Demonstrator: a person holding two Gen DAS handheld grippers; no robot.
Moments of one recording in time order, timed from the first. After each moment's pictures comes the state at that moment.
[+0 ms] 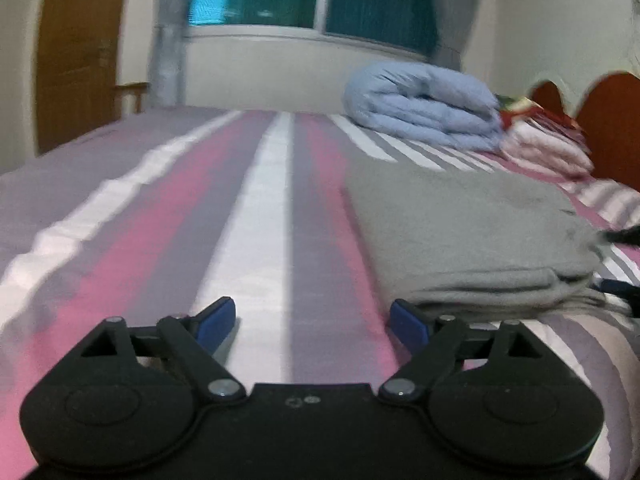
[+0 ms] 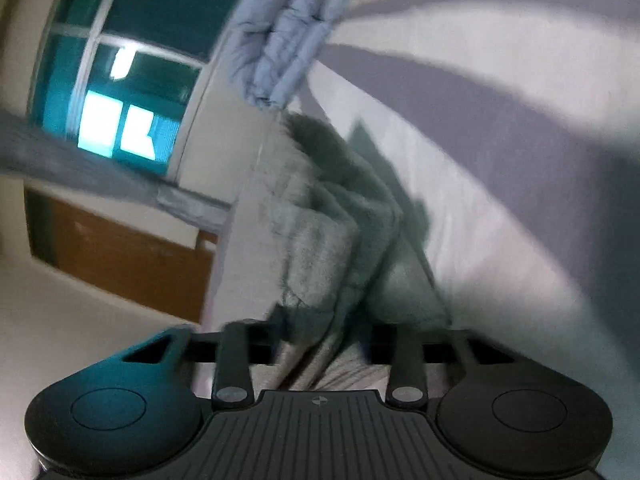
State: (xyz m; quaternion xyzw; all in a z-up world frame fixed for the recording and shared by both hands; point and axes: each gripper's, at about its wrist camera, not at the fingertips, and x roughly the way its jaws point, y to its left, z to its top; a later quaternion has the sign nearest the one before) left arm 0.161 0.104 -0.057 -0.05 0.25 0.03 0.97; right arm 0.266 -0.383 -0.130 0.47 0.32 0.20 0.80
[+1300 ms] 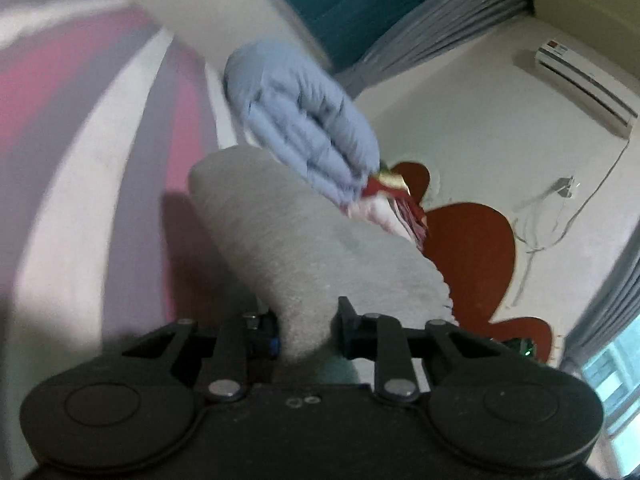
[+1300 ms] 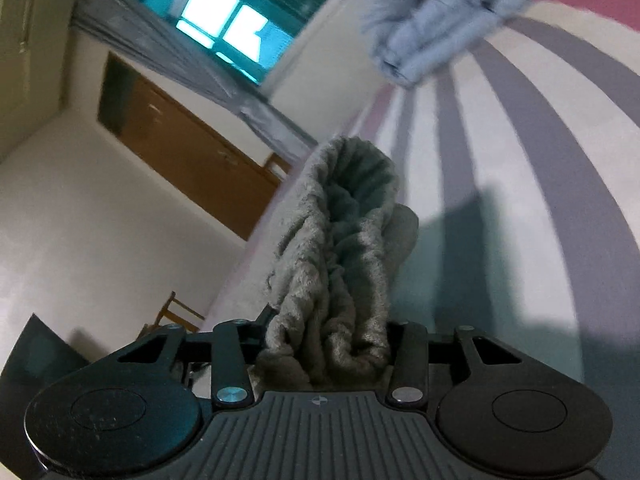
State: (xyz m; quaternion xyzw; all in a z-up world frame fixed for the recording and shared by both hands) left arm 0.405 0.183 -0.052 -0.33 0.26 -0.28 0.86; right arm 0.448 -0.351 -0.082 0.35 0.32 0.40 0.78
